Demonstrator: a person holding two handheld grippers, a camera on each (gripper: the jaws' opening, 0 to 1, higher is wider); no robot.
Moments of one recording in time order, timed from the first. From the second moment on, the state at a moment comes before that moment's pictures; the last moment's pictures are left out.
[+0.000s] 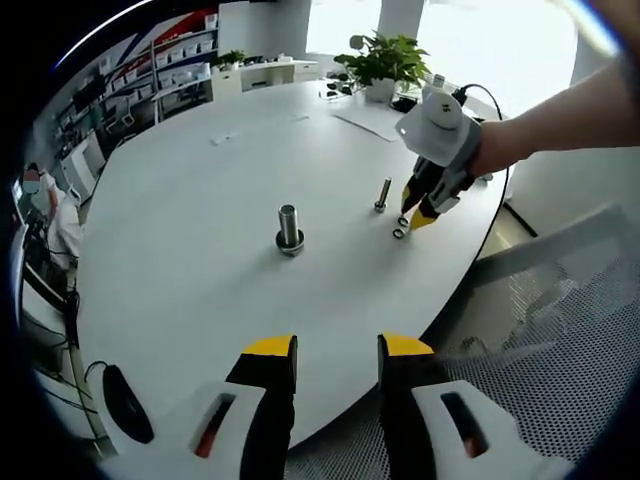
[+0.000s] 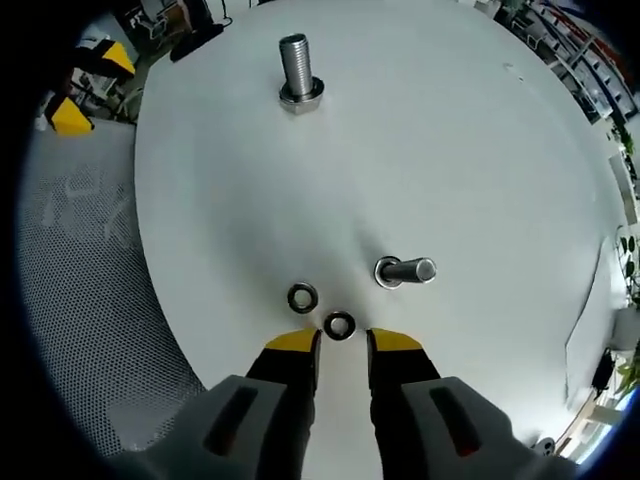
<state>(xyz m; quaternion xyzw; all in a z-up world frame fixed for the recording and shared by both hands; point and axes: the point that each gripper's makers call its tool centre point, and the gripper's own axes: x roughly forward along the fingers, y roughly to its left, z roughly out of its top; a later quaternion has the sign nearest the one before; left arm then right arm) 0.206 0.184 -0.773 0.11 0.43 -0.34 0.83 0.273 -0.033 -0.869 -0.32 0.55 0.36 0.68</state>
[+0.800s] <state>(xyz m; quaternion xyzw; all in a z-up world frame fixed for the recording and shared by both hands) 0.204 0.183 -0.776 0.12 0.43 -0.34 0.82 0.270 -0.026 -0.873 -0.38 0.56 0.40 0.62</state>
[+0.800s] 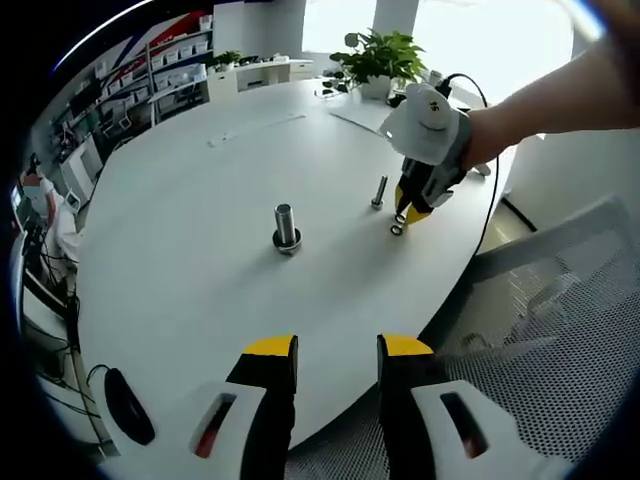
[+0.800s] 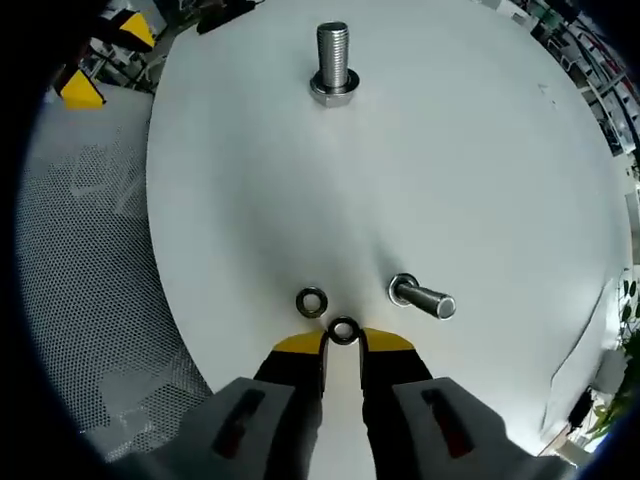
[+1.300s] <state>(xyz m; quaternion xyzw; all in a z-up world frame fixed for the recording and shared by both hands) 0.205 0.185 -0.774 0.12 0.43 -0.34 0.83 0.278 -0.029 -0.874 -0.37 0.57 0.35 0.65</state>
